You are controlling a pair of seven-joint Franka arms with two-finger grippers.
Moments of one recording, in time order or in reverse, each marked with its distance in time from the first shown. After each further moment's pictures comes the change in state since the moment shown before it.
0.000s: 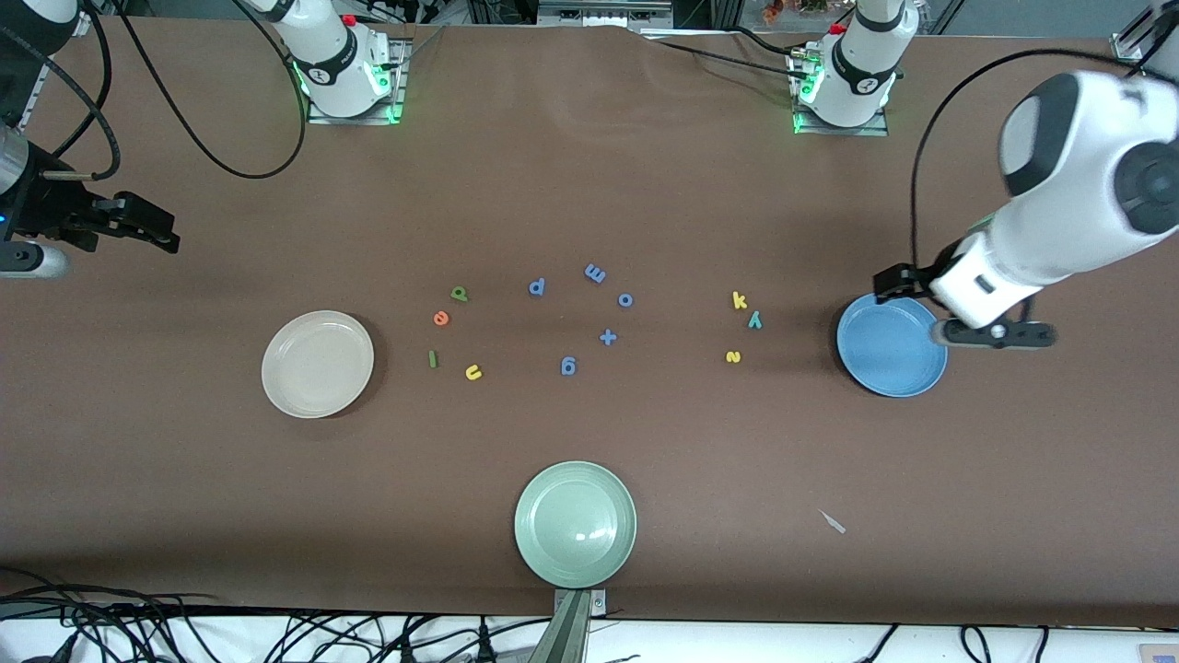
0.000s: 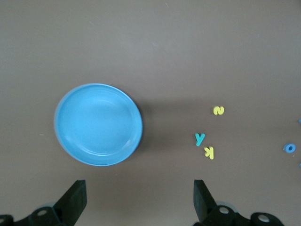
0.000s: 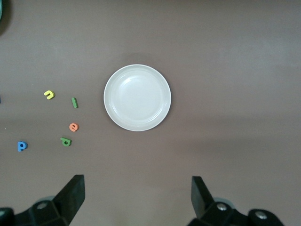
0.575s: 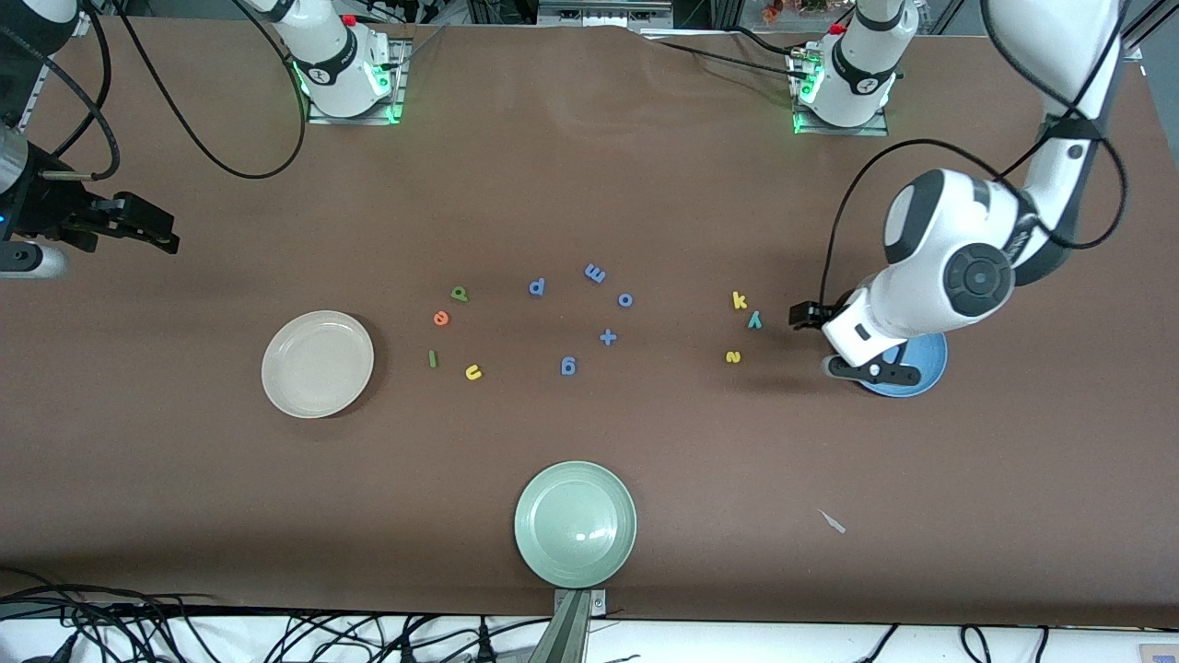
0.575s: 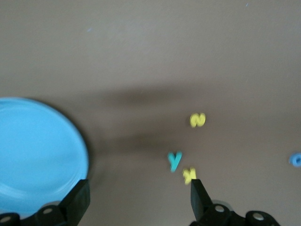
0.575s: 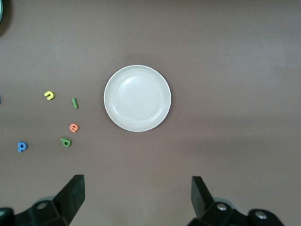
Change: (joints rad) left arm -0.006 0.176 -0.102 -0.119 -0.002 0.326 -0.030; right arm 0.000 0.000 0.000 0.001 0.004 0.002 0.001
